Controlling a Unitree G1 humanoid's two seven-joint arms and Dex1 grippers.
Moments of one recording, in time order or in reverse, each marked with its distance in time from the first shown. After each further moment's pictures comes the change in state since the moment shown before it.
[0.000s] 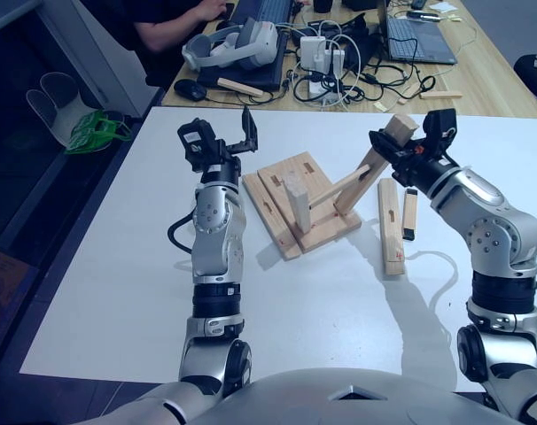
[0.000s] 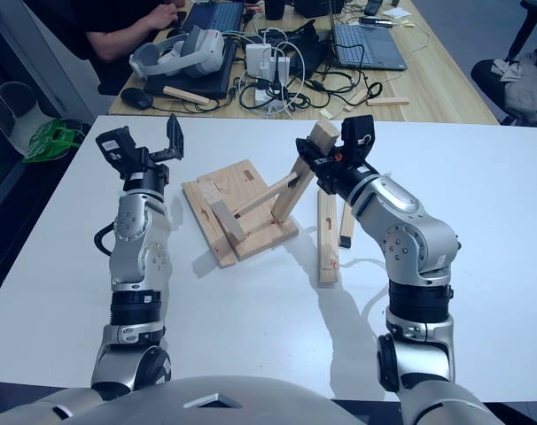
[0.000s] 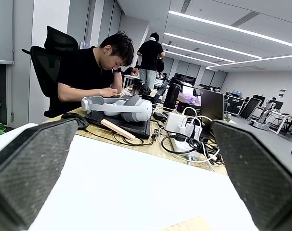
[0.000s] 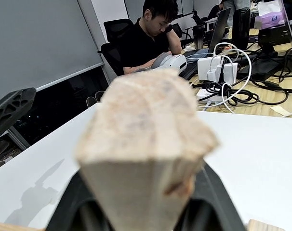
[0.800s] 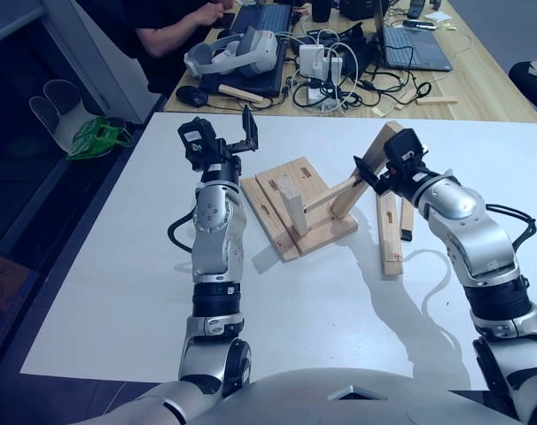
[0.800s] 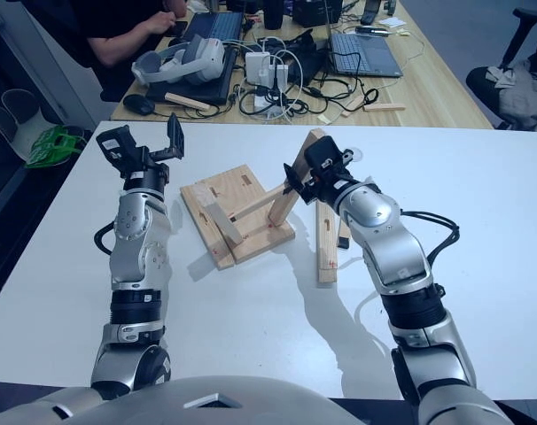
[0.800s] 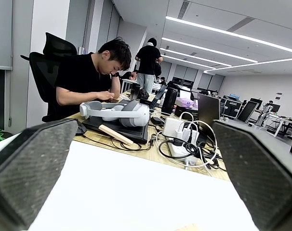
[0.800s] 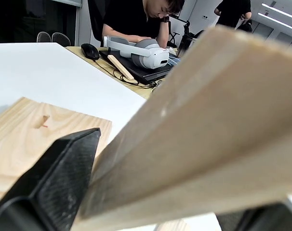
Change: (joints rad) left arm -0.004 0.003 -0.002 0.005 0.000 -0.002 0.001; right arm 0.033 -0.134 0.328 0.009 -0.518 -0.198 0.051
